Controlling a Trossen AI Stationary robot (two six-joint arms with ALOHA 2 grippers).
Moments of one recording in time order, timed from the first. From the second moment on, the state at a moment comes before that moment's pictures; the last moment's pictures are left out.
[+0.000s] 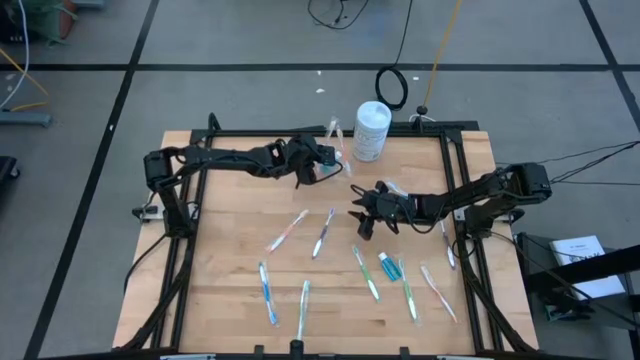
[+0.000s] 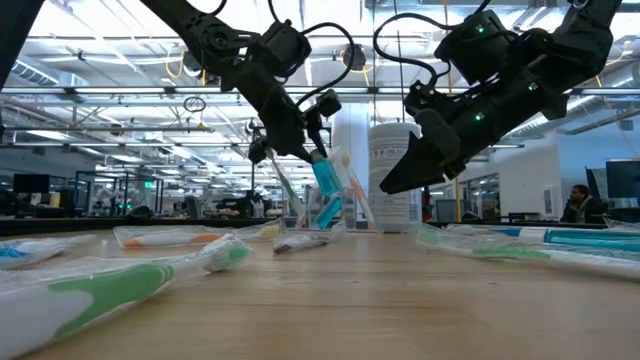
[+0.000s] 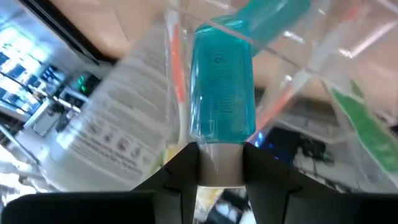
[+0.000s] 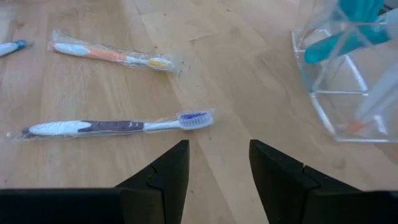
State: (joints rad) left arm 0.35 1.80 1.17 0.04 -0.35 2.28; right arm -0.02 1.51 0.51 0.45 0.28 0.25
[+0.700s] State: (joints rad) left arm 0.34 1.80 1.17 0.01 -0.32 2.27; right arm -0.02 1.51 0.51 0.45 0.28 0.24
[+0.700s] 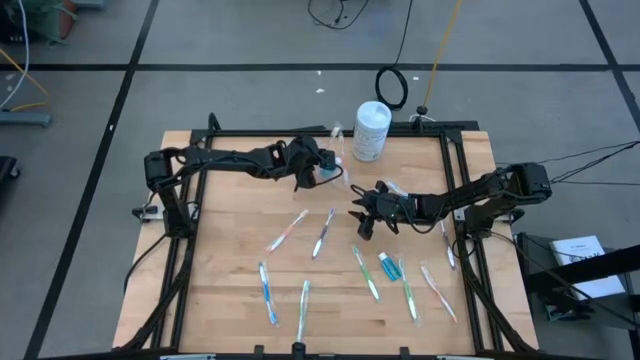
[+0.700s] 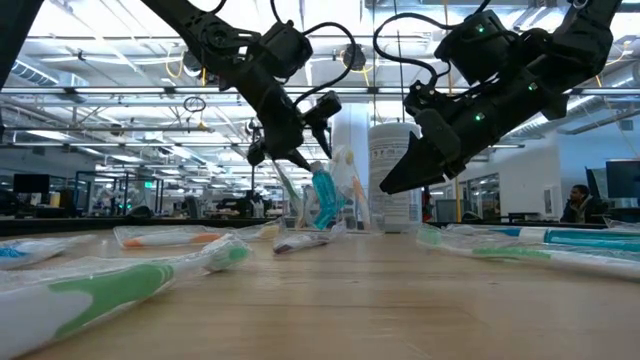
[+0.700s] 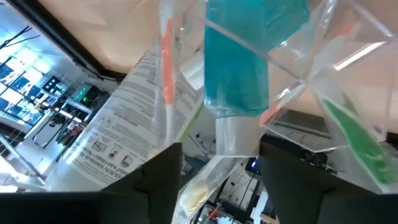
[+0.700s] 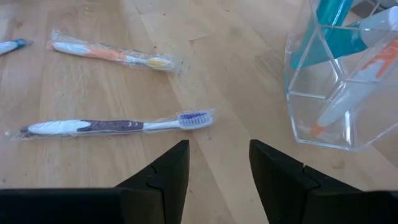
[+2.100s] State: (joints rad) left arm 0.26 1.69 1.17 -0.24 -0.37 0.20; right arm -0.02 1.51 0.51 0.45 0.28 0.22
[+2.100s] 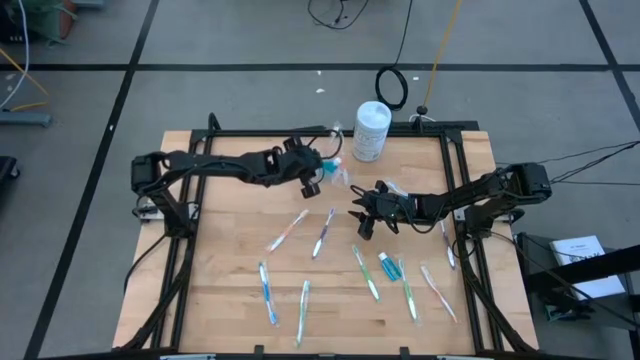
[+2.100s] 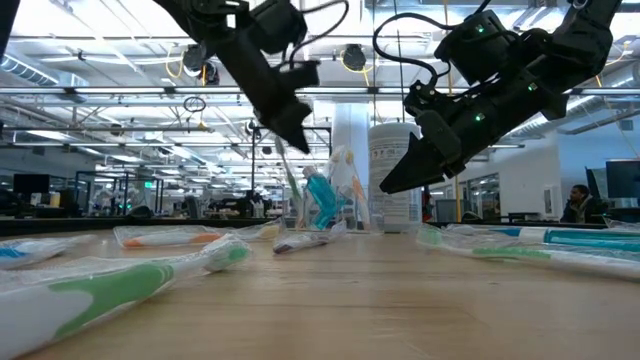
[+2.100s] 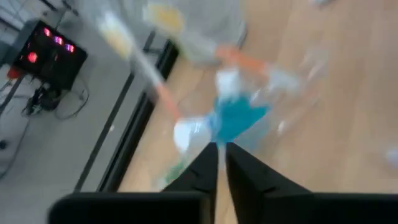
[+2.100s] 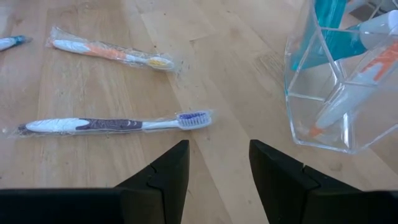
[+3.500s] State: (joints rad) left arm 0.36 1.75 1.17 -0.10 -0.18 0.23; right arm -0.02 1.51 0.51 0.47 0.28 0.21
